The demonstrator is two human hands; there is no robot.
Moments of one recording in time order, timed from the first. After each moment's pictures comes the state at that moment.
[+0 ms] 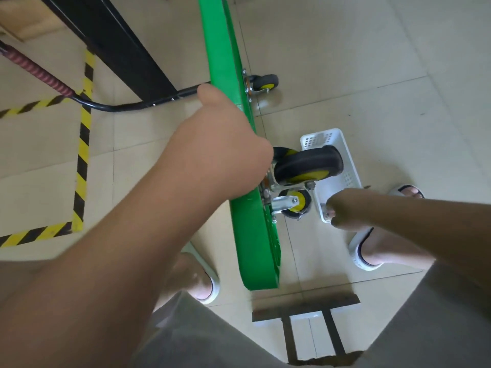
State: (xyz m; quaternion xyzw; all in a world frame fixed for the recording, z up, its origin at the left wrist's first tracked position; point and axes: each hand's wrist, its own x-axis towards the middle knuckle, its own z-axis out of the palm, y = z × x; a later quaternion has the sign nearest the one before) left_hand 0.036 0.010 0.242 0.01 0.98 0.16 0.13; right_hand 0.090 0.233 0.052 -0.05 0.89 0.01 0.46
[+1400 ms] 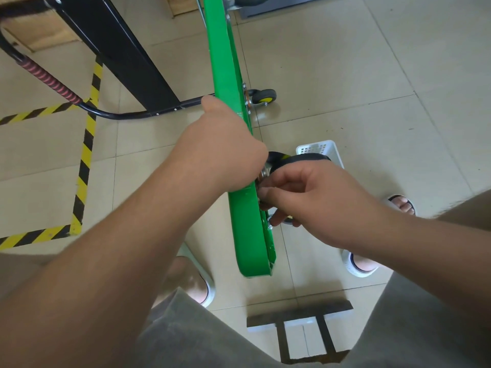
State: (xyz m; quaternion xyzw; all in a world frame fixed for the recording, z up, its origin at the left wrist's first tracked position) left_hand 0.040 0.017 0.253 -0.03 0.96 0.20 0.18; right_hand 0.120 0.152 0.208 0.06 0.79 -0.57 0.21
